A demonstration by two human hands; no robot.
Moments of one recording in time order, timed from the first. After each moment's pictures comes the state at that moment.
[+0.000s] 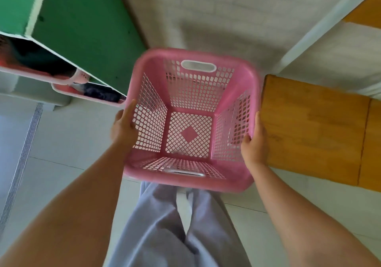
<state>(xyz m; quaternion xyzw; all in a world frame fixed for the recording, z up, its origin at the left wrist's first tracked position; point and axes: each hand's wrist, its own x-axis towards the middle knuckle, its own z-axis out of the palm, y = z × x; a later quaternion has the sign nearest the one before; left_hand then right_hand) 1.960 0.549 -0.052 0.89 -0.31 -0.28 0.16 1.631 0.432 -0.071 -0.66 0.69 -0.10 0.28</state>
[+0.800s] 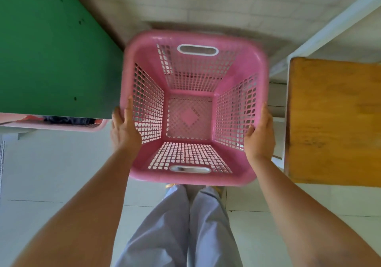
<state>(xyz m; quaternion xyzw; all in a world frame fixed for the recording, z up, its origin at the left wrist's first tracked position) 2.006 0.470 -0.219 0.88 -0.40 -0.26 0.06 1.683 0.385 -0.225 -0.64 0.74 -0.07 0.20</state>
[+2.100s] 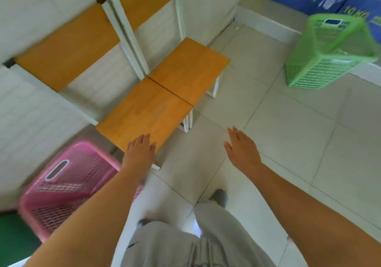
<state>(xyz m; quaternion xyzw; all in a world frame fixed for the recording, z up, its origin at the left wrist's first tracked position) 1.548 0.506 0.095 0.47 -0.85 -0.19 -0.13 1.309 0.704 0.083 -0.43 0.88 -0.02 0.20</state>
